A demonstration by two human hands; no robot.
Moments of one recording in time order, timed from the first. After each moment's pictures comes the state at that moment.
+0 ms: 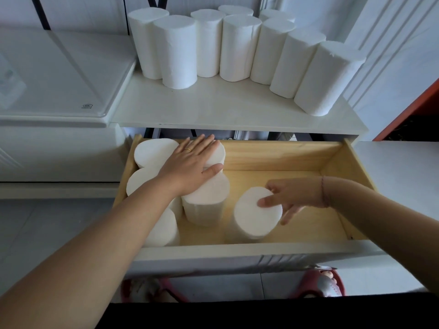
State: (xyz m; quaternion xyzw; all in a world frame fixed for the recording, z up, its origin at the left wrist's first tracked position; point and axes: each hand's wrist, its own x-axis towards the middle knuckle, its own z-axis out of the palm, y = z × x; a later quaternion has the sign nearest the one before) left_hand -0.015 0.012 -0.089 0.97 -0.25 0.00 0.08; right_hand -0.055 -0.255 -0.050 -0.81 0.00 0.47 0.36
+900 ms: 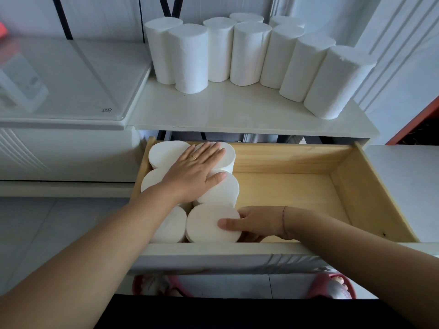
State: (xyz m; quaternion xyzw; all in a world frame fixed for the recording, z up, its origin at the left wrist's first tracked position) left_hand -0.031 0.029 -0.087 0.96 -0.26 -0.01 0.07; right_hand -0.098 -0.164 -0.072 -0.80 -0.04 0.48 0.35
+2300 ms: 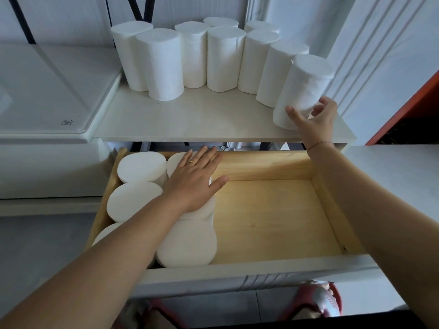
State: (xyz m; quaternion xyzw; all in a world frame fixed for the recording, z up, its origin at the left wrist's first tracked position) left_hand -0.013 -0.030 -0.093 0.97 -0.23 0.02 0.09; right_hand 0.059 -0.311 -0.039 -0.79 0.12 -0.26 0.54
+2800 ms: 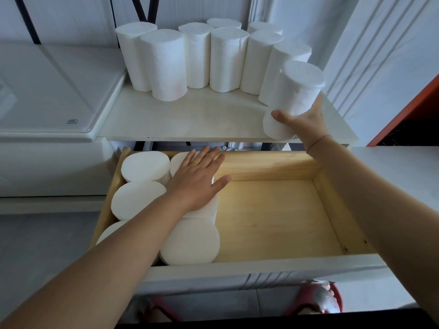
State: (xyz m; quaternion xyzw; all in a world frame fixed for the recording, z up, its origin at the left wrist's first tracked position) left_hand -0.014 -0.030 -0.093 0.97 -0.24 0.01 0.08; right_hand 0.053 -0.292 -0.017 -0.79 0.01 -0.16 0.59
